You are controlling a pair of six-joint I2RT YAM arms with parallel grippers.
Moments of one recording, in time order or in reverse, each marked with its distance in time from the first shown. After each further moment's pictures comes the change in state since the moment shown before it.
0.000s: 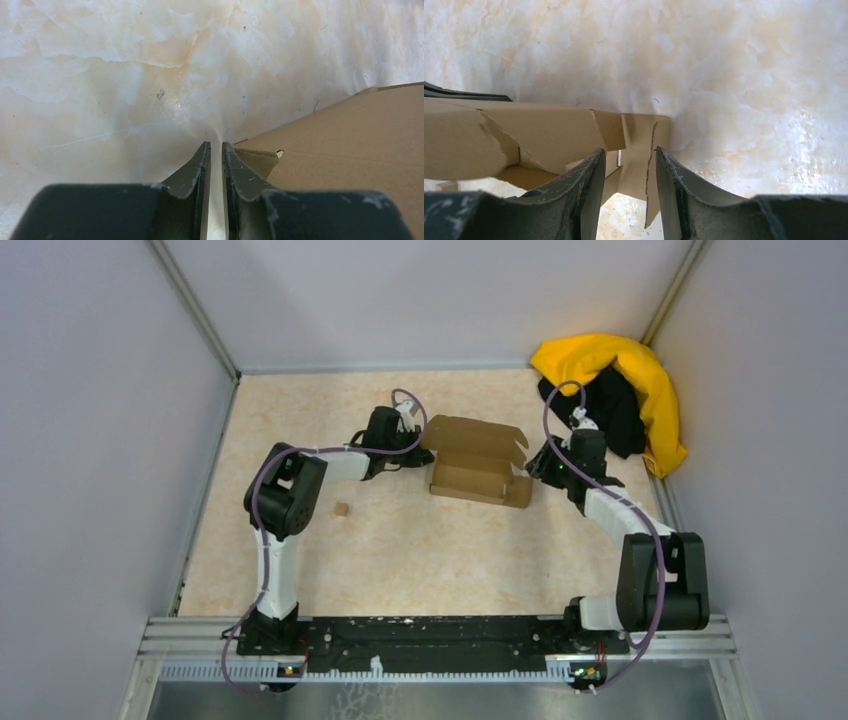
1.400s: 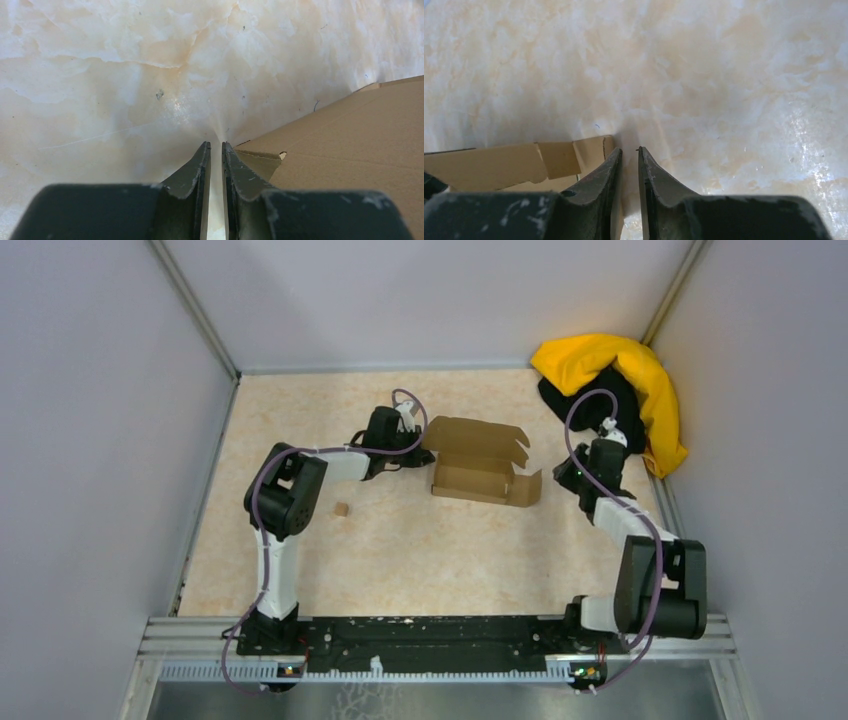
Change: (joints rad) left arm -0.002 0.000 0.000 0.000 0.000 0.005; right arm -0.126 -0.043 -0.095 0.099 0.105 0.058
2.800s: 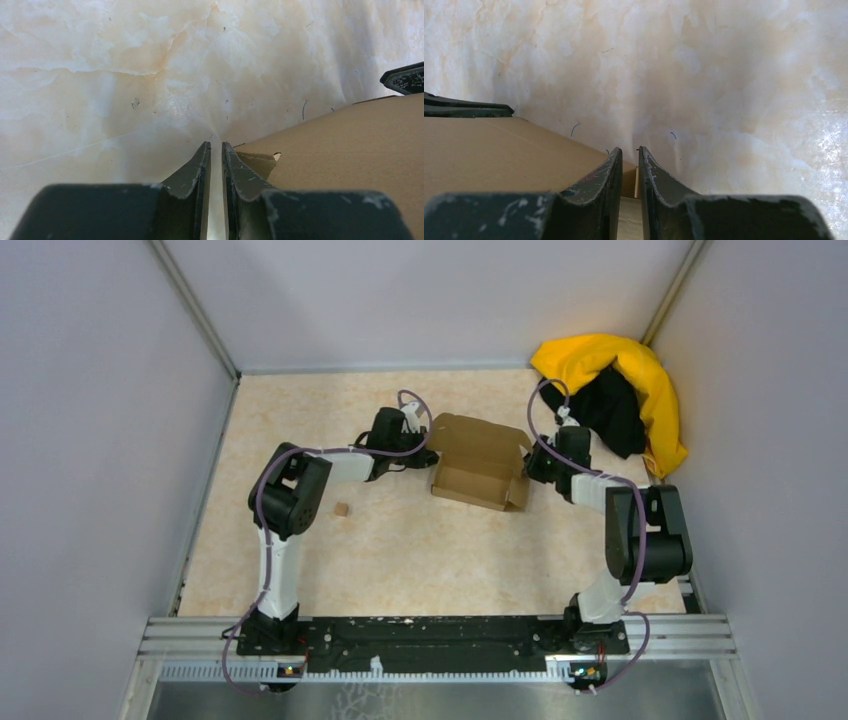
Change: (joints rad) left arm -0.019 0.021 0.014 0.025 0.021 0.004; right arm 0.151 0.301 0.133 0.102 -0.172 -0.027
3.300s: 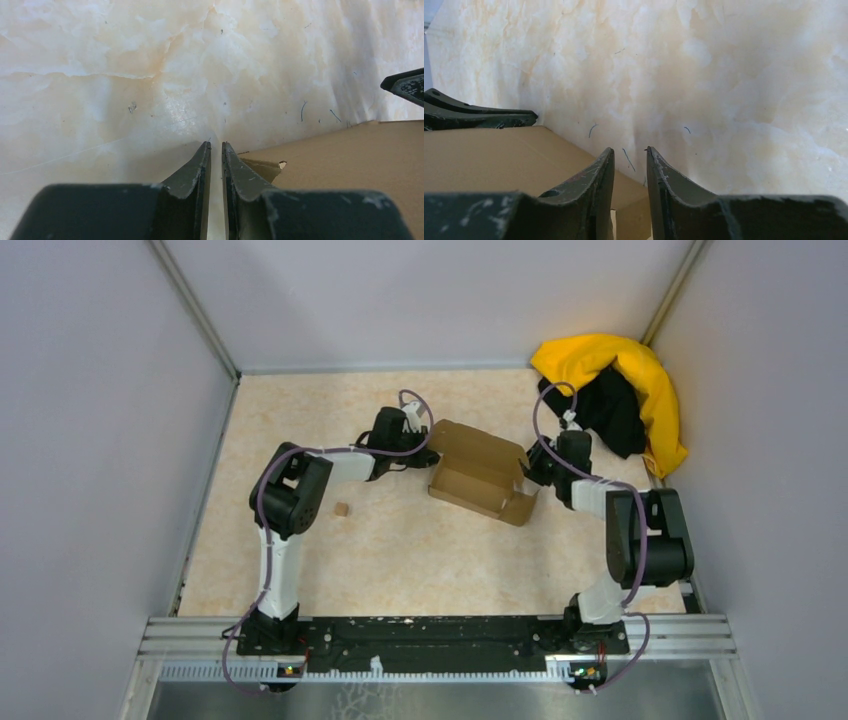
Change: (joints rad) left arm -0.003 0.008 0.010 0.001 0.001 0.000; right arm 0.002 -0.015 -0.051 0.083 -0.022 0.122
